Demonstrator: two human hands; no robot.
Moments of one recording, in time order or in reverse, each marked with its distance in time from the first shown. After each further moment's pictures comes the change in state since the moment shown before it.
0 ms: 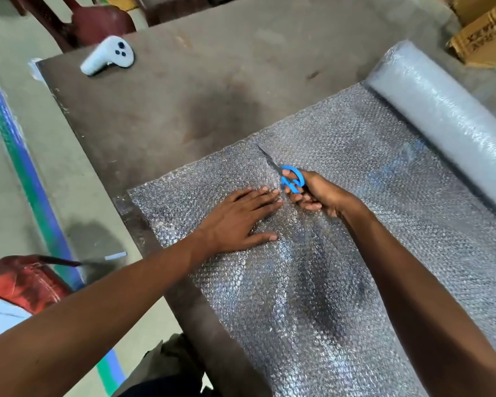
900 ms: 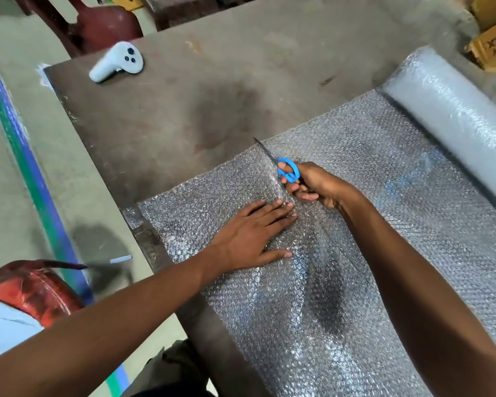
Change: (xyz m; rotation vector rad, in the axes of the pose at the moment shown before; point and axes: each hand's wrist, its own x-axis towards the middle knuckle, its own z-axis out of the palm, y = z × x) left_hand 0.000 -0.003 -0.002 -0.026 -0.018 0.013; right_hand 0.049 -0.041 0.010 -0.005 -0.012 -0.023
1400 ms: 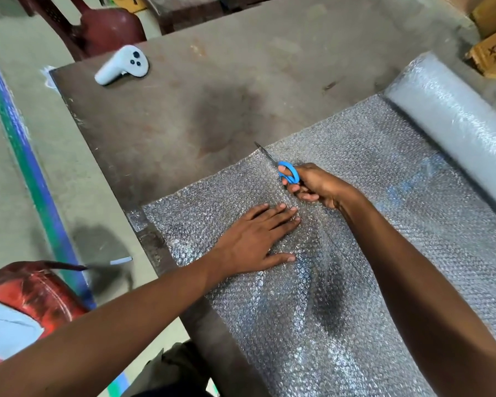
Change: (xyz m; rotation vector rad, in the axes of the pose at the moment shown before) left_hand 0.001 -0.001 0.003 0.011 0.008 0.011; right_hand 0.006 -0.008 0.003 -0.011 0.037 0.032
